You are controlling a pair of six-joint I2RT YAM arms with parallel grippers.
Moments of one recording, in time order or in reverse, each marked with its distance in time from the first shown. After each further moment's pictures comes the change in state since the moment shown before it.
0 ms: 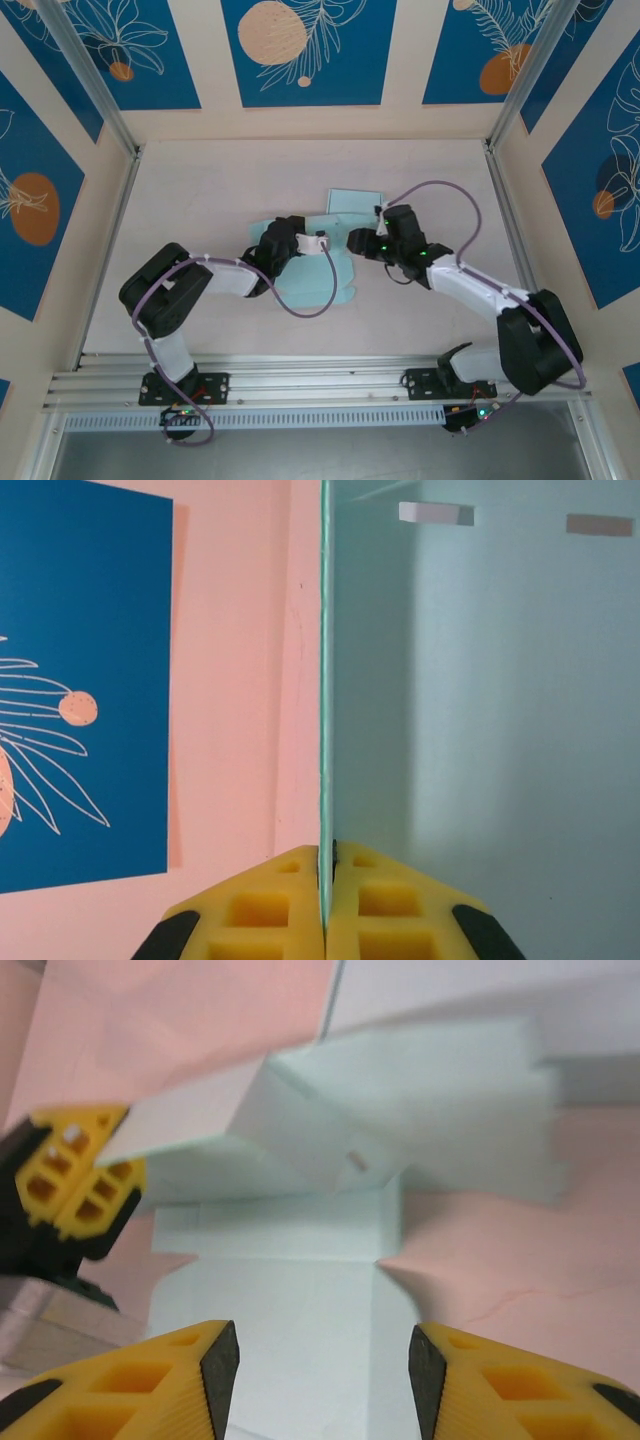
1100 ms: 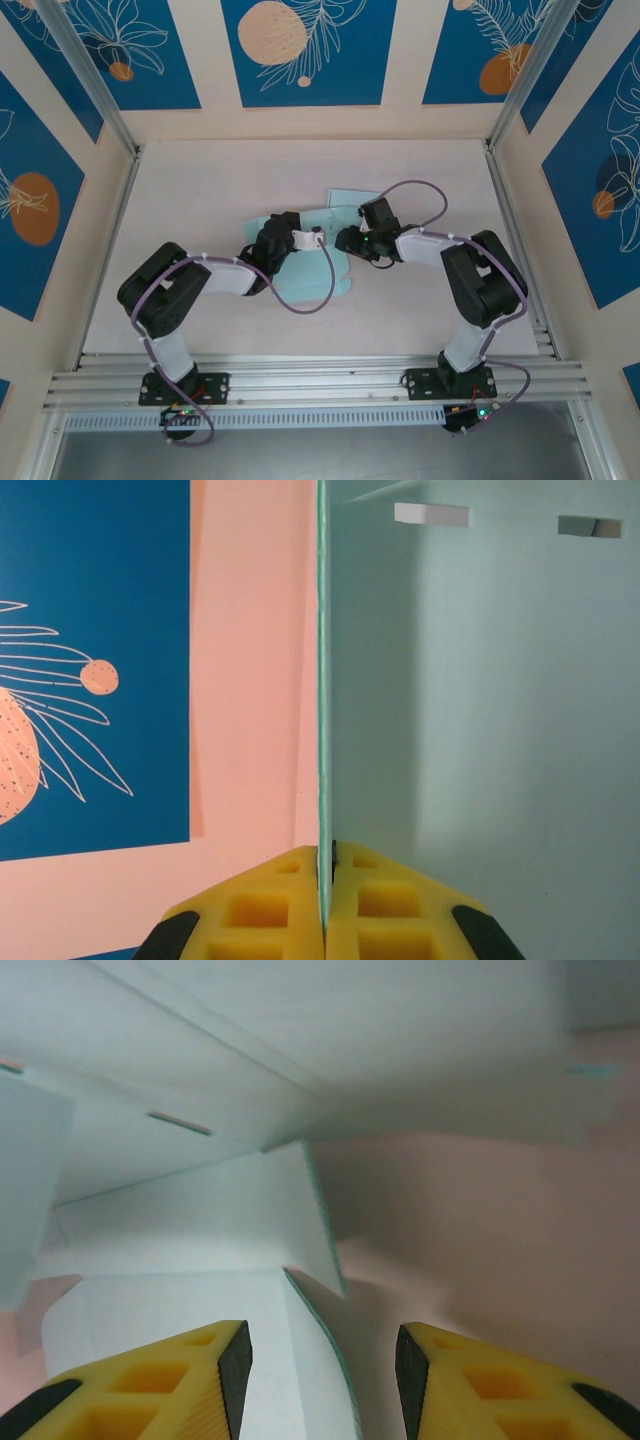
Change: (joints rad) left arm 0.024 -0.005 -0.001 0.018 -0.046 0.029; right arm 0.019 0.463 0.209 0.030 -0.090 0.073
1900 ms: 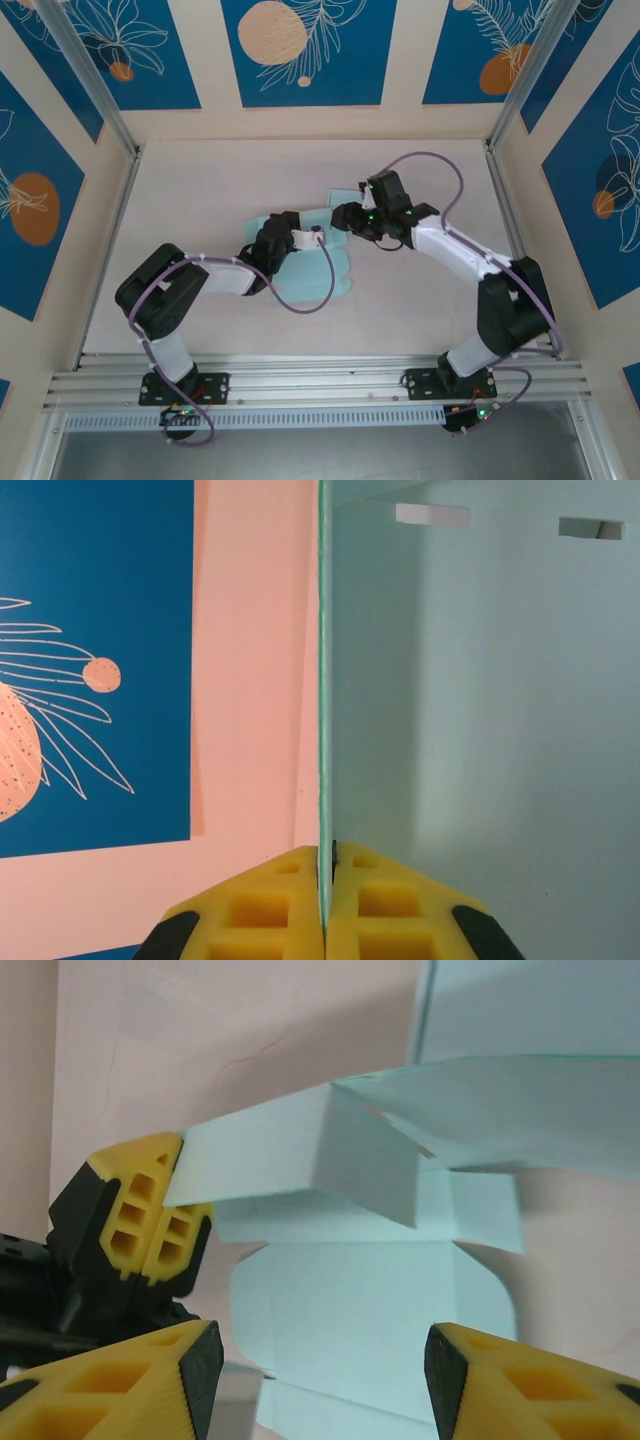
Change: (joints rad) left arm 0.000 -0.014 0.000 -0.012 0.000 -0.005; right arm -0.006 -0.248 0.146 -0.298 -0.040 -0.013
